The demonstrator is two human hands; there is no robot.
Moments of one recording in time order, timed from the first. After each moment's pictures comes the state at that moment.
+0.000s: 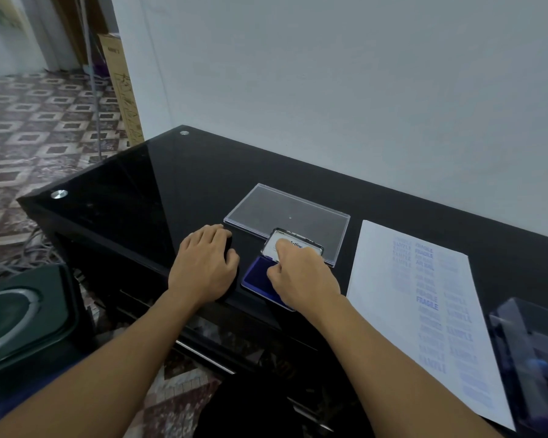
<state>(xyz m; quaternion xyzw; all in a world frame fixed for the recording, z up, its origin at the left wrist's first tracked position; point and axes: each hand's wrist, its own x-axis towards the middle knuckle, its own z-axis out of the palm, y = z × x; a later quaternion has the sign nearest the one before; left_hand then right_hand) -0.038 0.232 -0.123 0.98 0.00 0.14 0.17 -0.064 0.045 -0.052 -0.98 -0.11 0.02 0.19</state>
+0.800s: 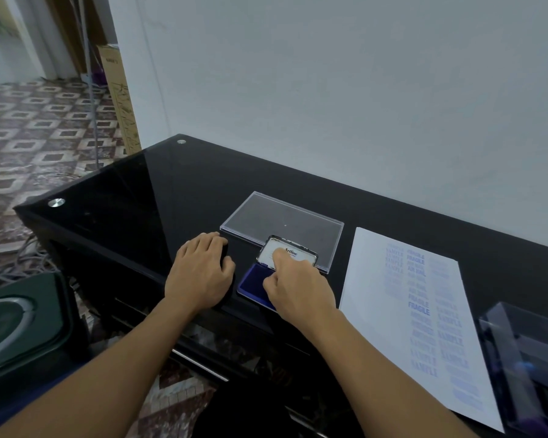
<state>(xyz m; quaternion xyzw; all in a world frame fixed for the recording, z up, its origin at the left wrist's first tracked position) -0.037 0.231 -0.124 0.98 0.00 0.14 0.16 -0.079 0.044 -0.045 -0.98 -0.13 0.01 0.16</state>
